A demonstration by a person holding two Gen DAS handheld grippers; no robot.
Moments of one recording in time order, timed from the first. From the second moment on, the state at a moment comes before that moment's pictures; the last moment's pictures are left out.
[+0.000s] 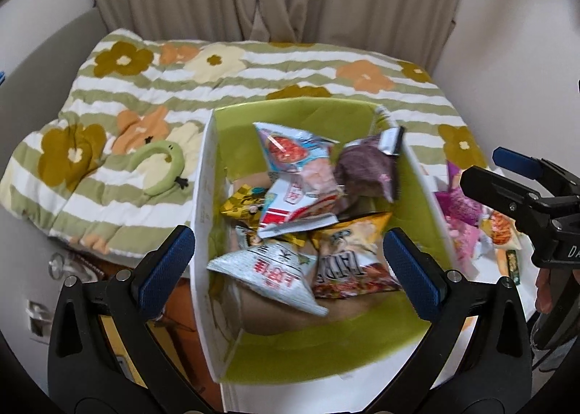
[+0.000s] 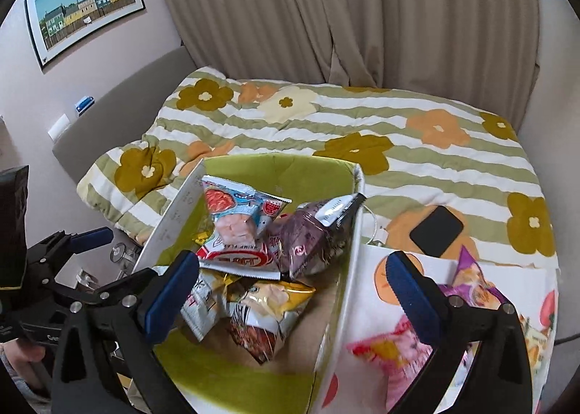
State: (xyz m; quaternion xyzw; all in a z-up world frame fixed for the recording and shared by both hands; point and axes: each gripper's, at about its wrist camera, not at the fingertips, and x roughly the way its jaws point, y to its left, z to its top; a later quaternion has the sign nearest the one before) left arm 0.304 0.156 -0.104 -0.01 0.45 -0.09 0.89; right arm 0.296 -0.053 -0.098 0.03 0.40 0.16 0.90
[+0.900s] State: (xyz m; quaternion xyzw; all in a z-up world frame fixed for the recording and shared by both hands) left arm 0.240 -0.027 -0.092 0.03 0.42 -0.24 0.88; right arm 0.163 -0.232 -0.073 0.09 0.36 -0.01 0.93
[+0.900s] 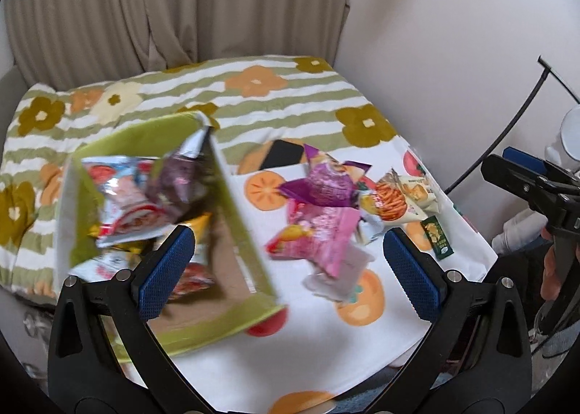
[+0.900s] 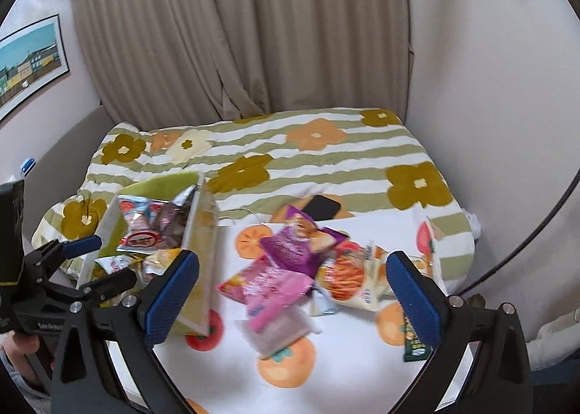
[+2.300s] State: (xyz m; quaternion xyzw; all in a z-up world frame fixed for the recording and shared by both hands) left arm 0.352 -0.183 -0.281 0.23 0.59 -0.10 0.77; right arm 0.266 -0.301 -0.253 0.08 0.48 0.13 0.86
